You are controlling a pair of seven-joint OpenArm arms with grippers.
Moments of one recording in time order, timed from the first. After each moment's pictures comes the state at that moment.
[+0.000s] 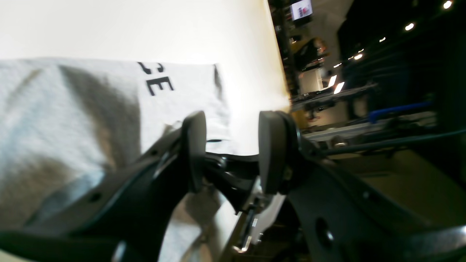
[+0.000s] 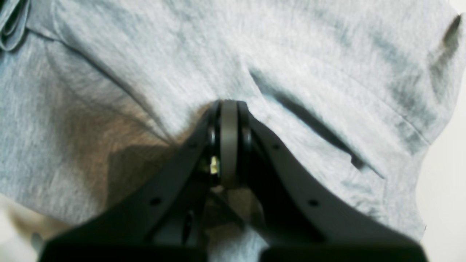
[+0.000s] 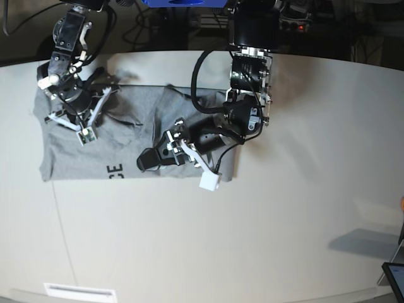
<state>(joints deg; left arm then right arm) -1.8 6.5 3.0 84.9 -64.0 -17.8 54.8 -13.2 -5.3 21.4 101.0 -14.3 40.6 -40.9</state>
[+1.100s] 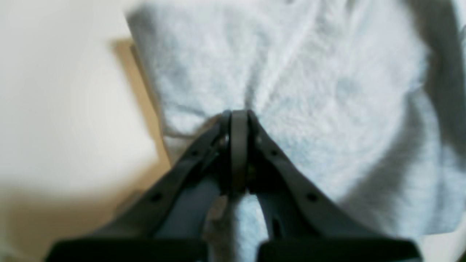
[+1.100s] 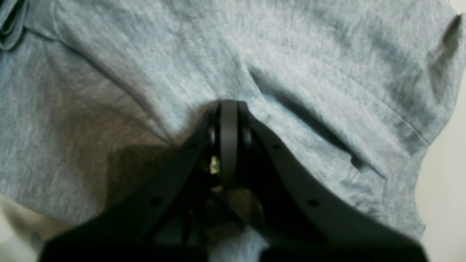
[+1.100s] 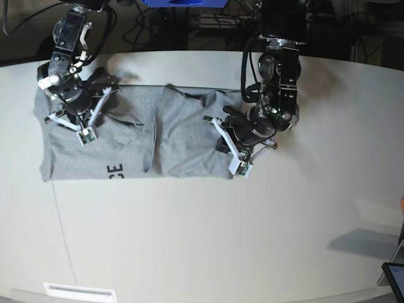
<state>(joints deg) 1.7 -3.6 3.3 93.0 -12.0 -18.2 51.3 -13.2 -5.3 21.3 101.0 -14.5 40.6 -40.9</state>
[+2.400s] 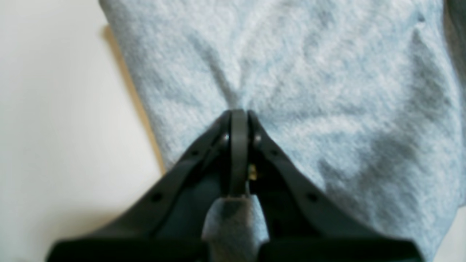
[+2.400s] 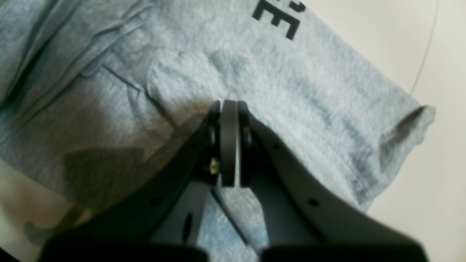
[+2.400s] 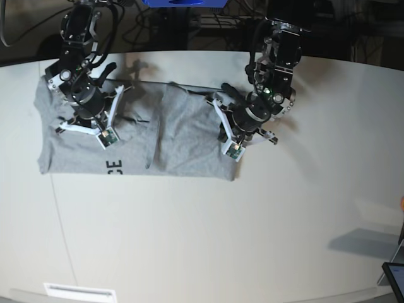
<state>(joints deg) 7.1 -8.4 9.6 96.4 -2.8 -18.3 43.7 -15.3 -5.3 11.4 111.7 -16.2 41.4 -44.8</state>
